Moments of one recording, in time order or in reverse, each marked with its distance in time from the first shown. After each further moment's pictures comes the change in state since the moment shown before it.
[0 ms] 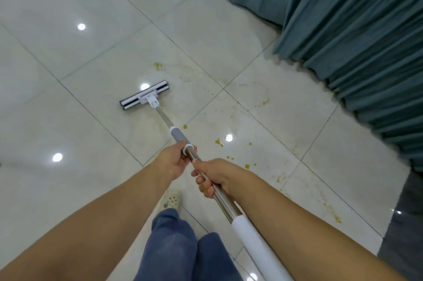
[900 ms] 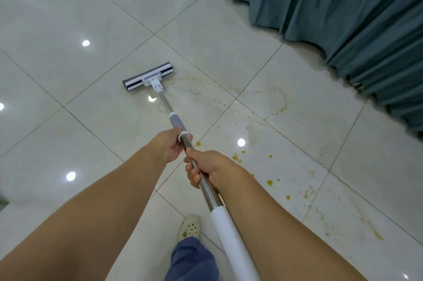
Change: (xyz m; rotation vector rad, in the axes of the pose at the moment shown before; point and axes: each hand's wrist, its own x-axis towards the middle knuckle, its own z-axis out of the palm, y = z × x) left_hand 0.115 0.130 0.034 0.241 -0.003 0.104; right_hand 0.108 -0.116 0.029 0.365 -0.067 -0.096
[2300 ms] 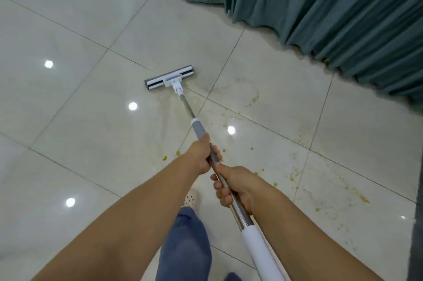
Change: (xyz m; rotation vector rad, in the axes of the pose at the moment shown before) left_hand -0.004 -0.070 0.190 0.334 -0.069 -0.238; right_hand -0.068 -0.046 -0.145 0.151 0.147 -0.006
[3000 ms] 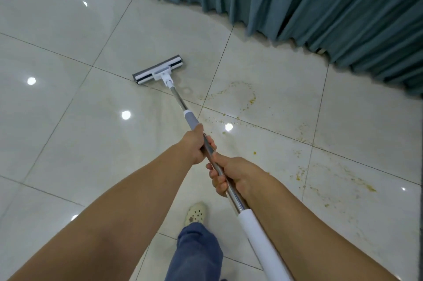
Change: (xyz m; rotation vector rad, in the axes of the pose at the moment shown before) left_hand 0.050 0.109 0.021 0.164 -0.009 0.004; right_hand 0.032 -0.100 0.028 0.224 -0.040 0.019
